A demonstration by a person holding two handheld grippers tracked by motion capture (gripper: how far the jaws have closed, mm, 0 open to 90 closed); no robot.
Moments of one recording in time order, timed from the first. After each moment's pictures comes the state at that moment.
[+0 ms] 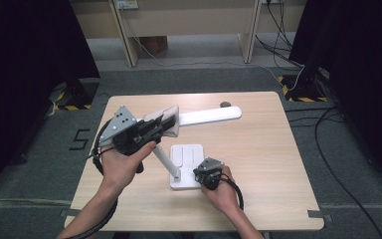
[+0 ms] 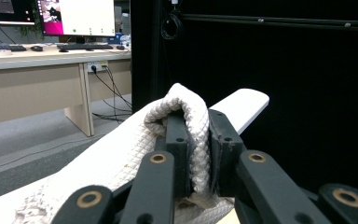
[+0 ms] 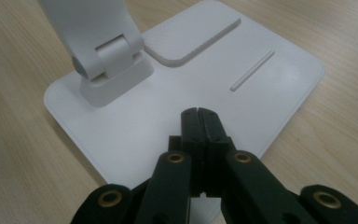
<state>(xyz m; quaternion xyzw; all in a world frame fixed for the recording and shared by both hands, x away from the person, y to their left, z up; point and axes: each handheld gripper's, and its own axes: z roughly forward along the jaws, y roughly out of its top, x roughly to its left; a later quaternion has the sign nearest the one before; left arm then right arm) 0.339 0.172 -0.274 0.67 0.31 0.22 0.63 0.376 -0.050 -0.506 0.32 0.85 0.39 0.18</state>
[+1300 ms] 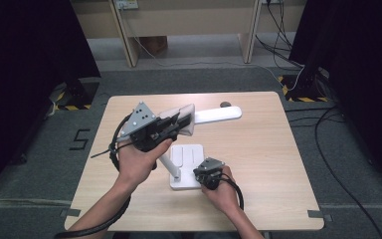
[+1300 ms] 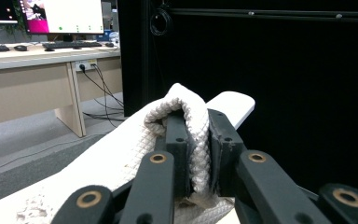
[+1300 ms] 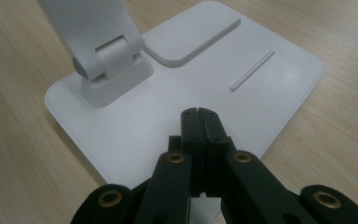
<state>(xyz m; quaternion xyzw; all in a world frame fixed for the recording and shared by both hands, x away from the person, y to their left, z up) 0.347 0.139 -0.271 0.69 0.29 0.22 0.63 0.377 -0.051 -0.507 0.32 0.84 0.39 0.17</state>
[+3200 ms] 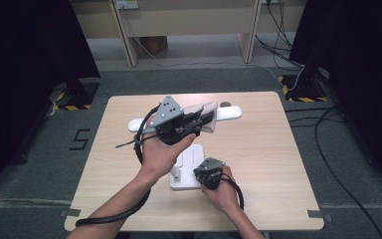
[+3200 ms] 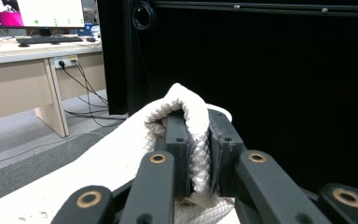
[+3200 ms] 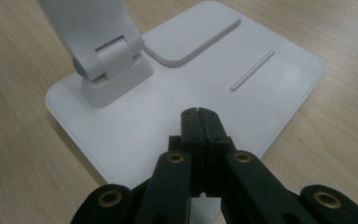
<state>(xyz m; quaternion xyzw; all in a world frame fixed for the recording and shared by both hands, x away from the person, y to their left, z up) 0.362 0.093 -0.267 0.70 0.28 0.20 0.63 0.377 -0.052 -0.507 0.32 0.84 0.40 0.17</state>
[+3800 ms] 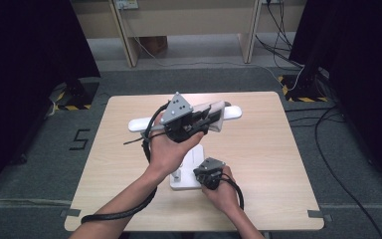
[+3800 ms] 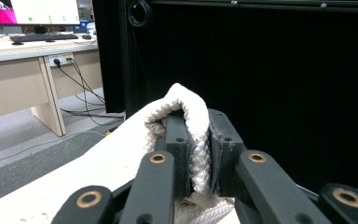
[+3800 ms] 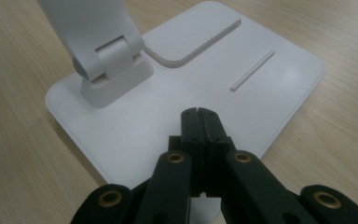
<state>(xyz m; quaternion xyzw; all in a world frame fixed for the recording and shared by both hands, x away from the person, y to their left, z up) 0.367 0.076 -0.265 0.71 0.27 0.19 0.62 0.377 -0.052 -0.507 0.32 0.84 0.40 0.17</state>
